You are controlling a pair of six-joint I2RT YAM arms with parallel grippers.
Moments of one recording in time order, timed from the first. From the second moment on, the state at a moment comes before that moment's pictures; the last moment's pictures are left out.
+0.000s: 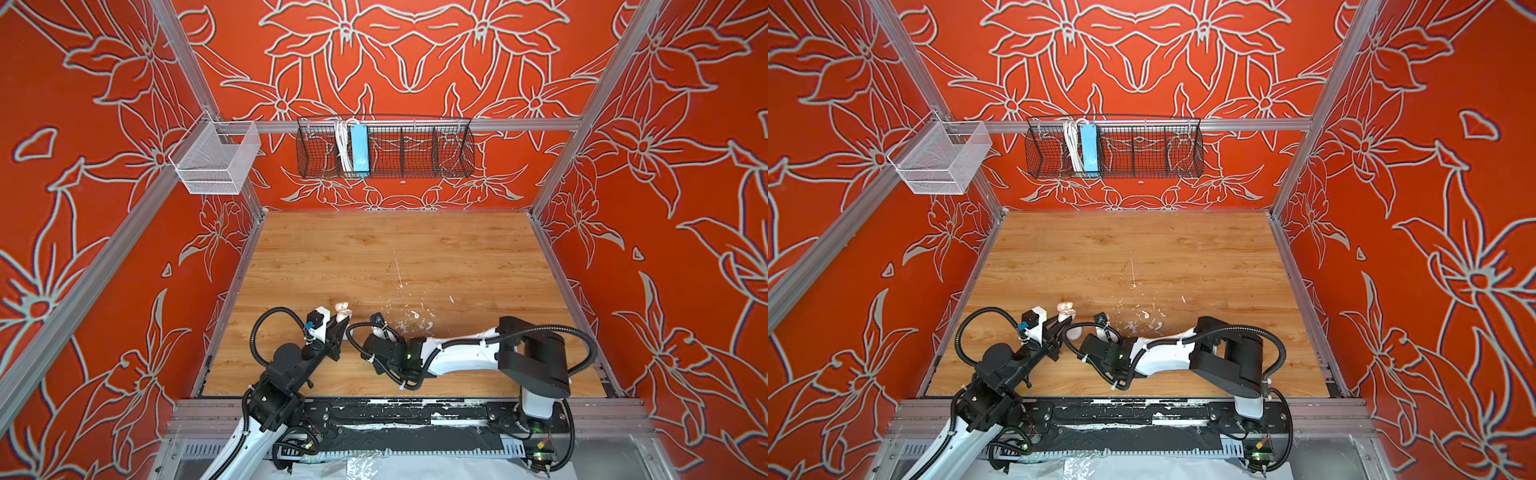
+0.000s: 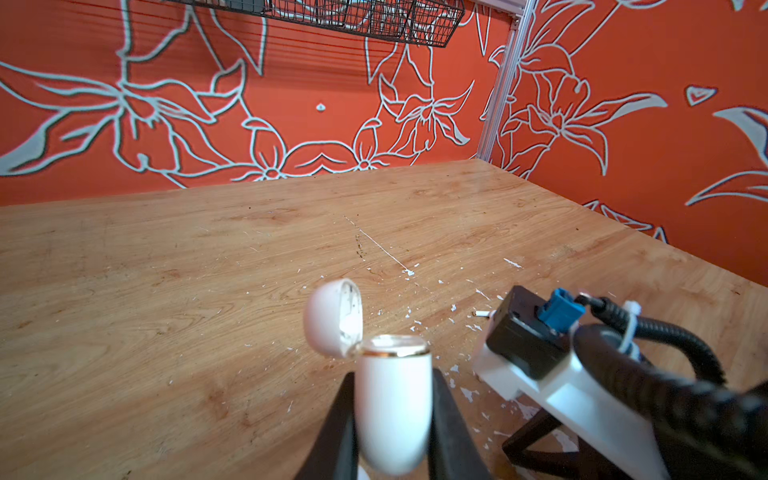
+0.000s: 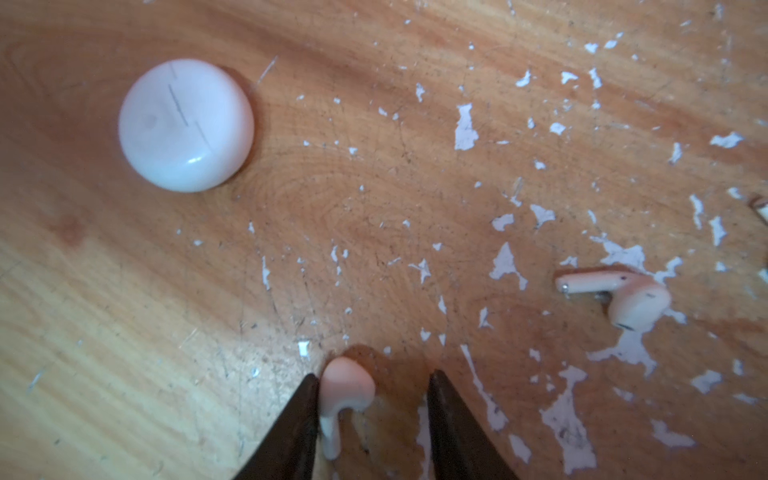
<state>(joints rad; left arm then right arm) -0.45 0.01 0.02 -0.09 0.06 -0.11 1.29 1.86 1.03 -0.23 0.41 0.77</state>
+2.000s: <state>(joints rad) -0.45 0.01 0.02 -0.09 0.06 -0.11 1.28 1.88 1.15 -0.47 0.39 0.87</state>
